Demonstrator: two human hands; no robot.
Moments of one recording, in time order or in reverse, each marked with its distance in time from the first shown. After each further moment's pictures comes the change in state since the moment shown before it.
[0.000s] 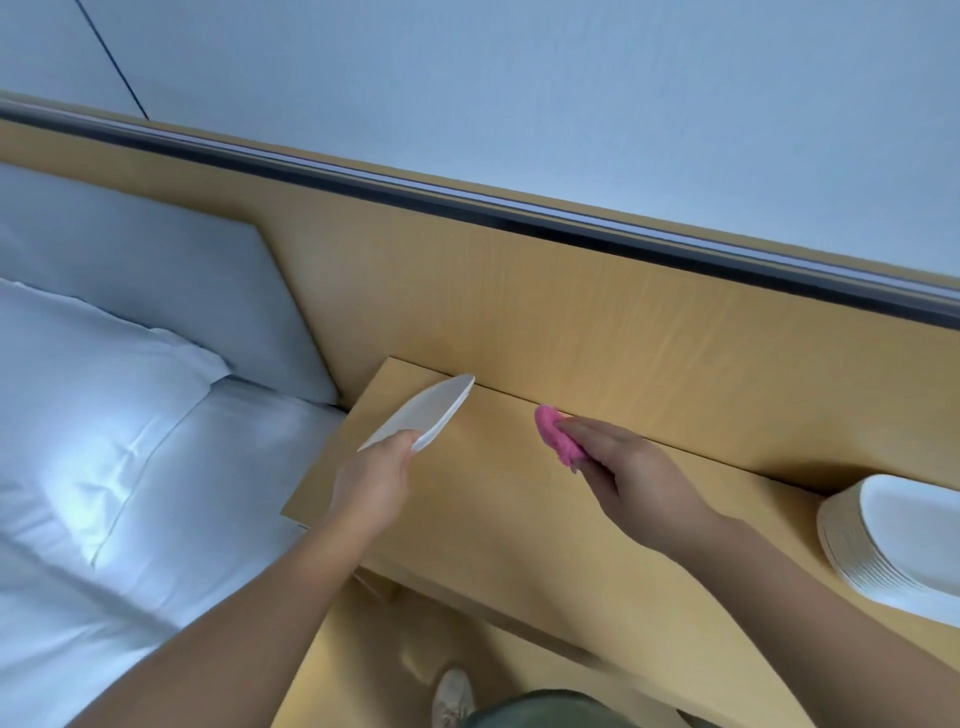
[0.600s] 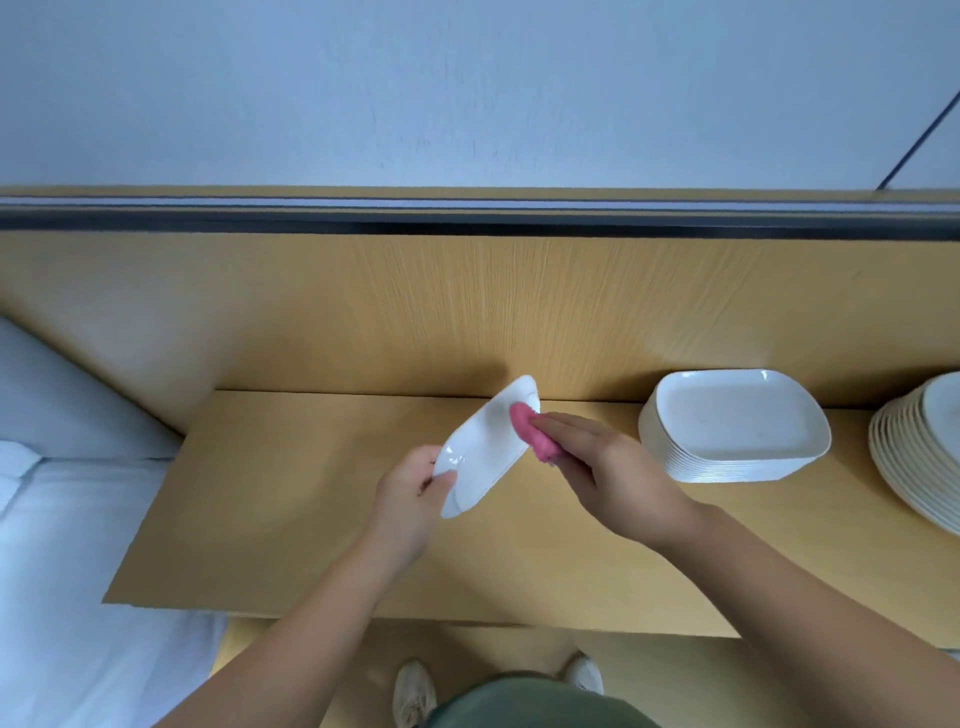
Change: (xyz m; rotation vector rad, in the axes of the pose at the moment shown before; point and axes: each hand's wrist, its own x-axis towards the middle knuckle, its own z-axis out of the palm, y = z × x) left_hand -0.045 0.192 0.073 -0.748 -0.351 0.035; right_hand -0.129 0.065 -0.079 0.021 0.133 0.210
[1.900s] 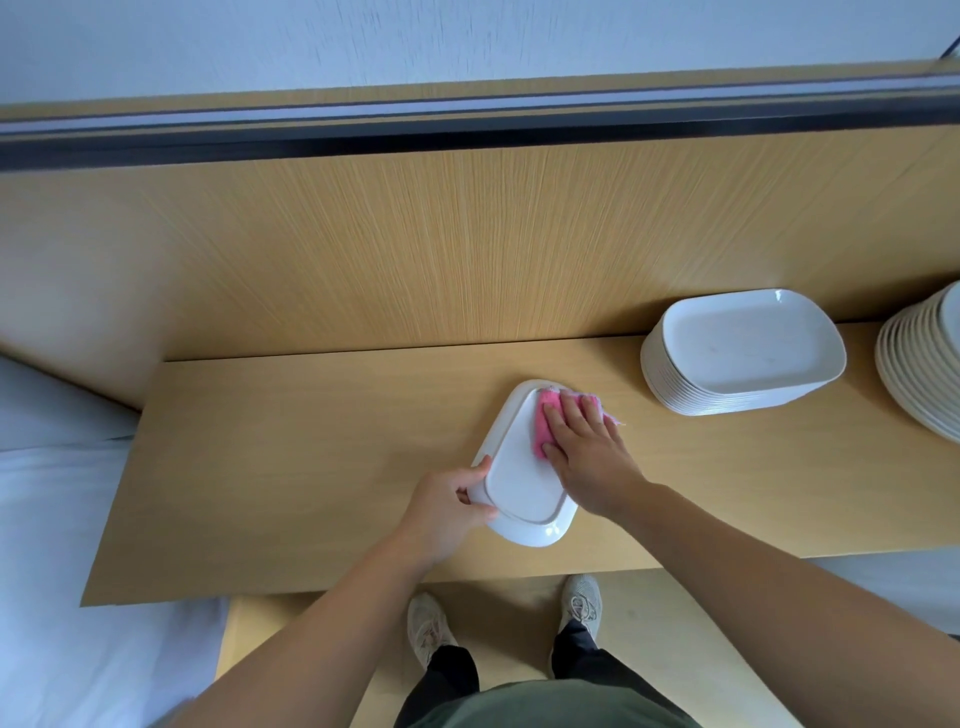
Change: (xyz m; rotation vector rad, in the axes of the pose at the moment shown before) left_hand 0.017 -0.069 0.037 0.064 -0.369 -0.155; right_hand -0.027 0.065 0.090 -0.375 -0.479 0.672
